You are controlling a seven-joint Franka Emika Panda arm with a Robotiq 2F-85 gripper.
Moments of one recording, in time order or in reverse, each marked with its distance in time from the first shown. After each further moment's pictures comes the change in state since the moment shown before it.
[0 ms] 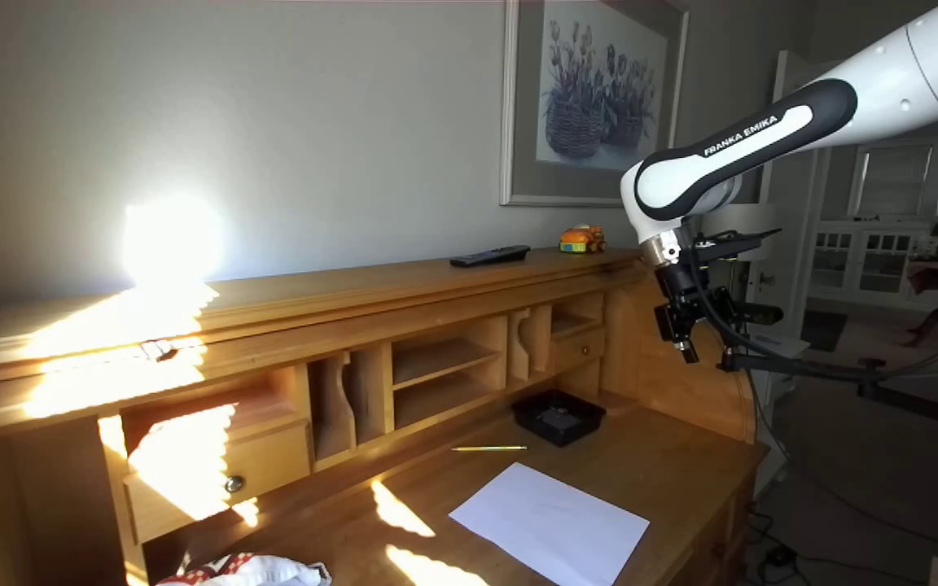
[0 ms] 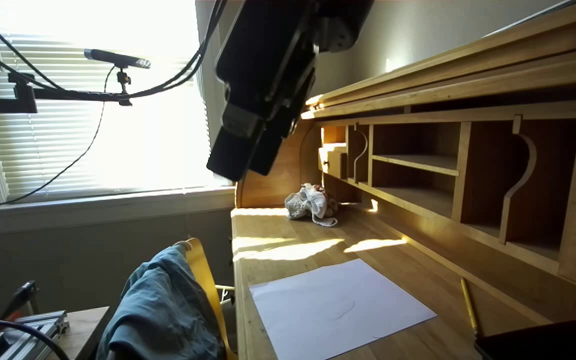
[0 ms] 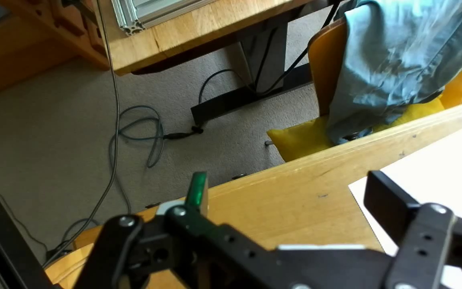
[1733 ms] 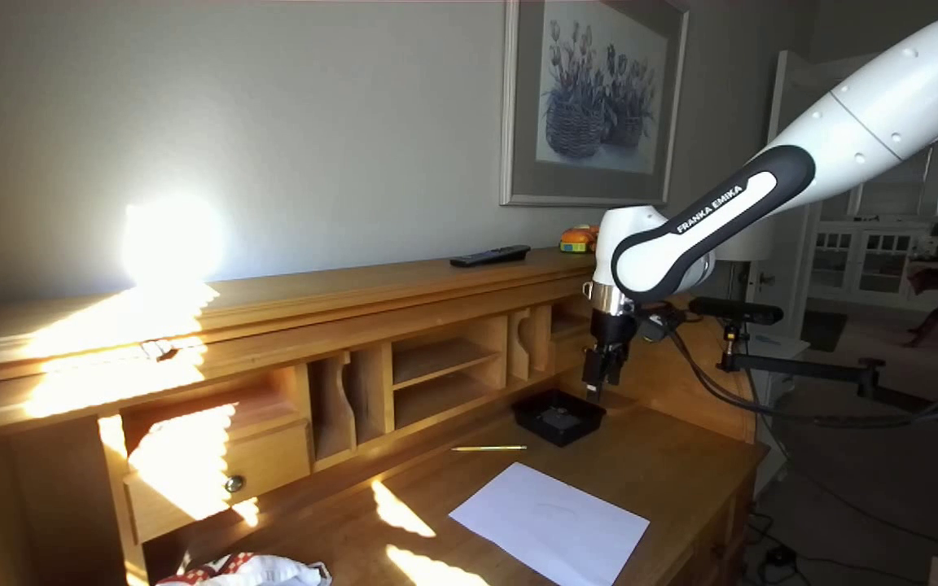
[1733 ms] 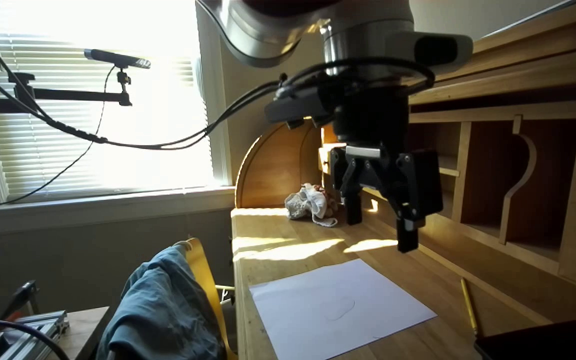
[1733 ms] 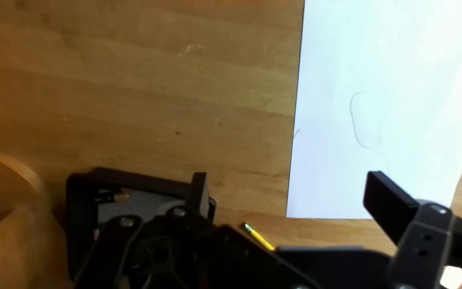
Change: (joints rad) arm 0.039 0.121 0.092 -0.170 0.034 0.841 -0.370
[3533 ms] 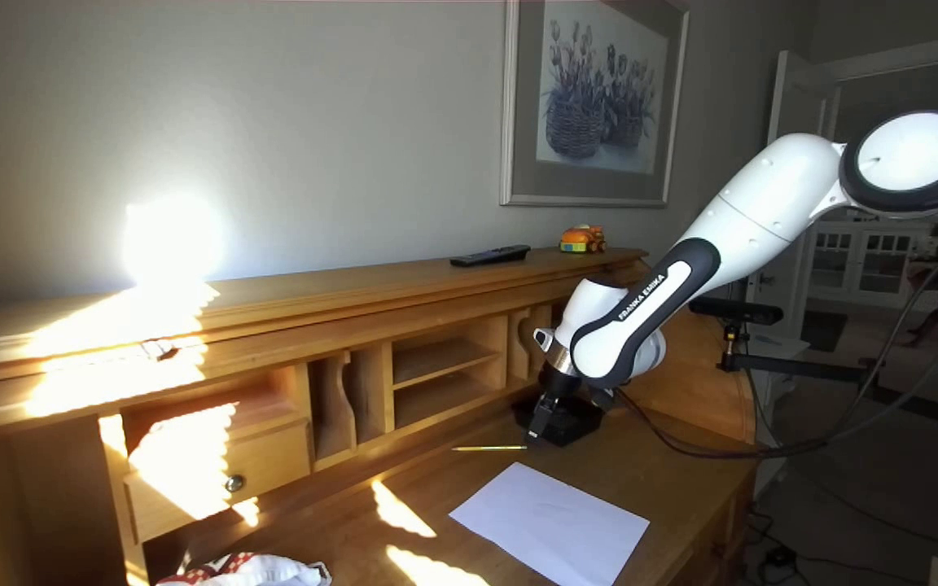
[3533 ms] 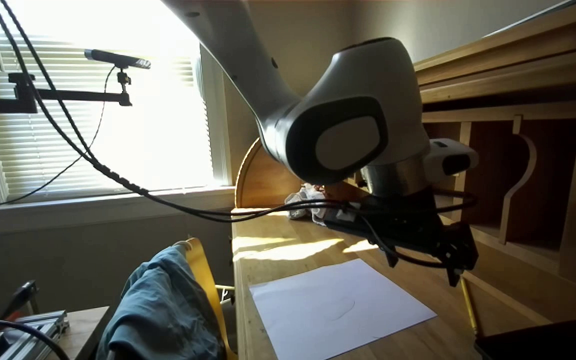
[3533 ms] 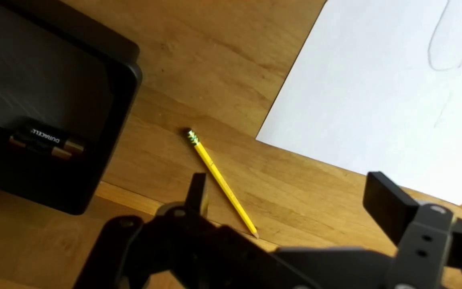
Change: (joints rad) arm -0.092 0.389 0.165 0.135 0.038 0.533 -0.327
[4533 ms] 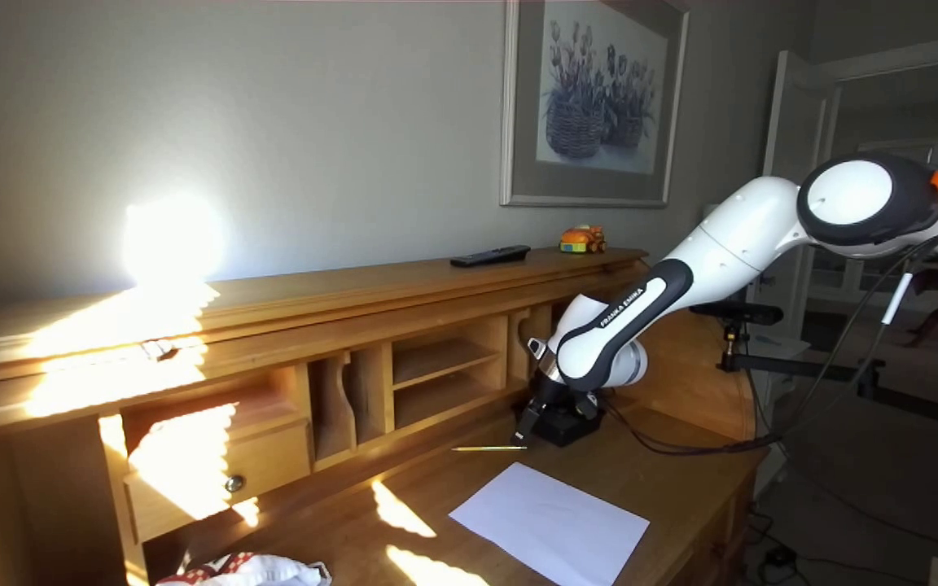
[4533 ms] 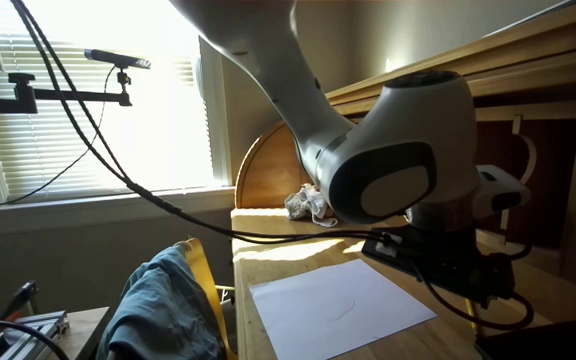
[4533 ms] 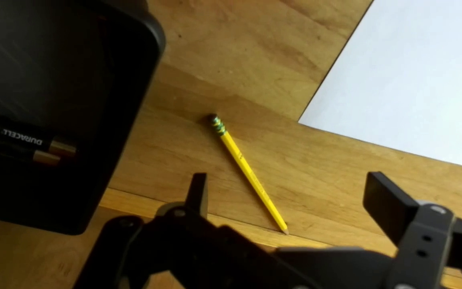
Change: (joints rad) arm -0.185 0.201 0.167 0.184 0.010 0.013 -0.079
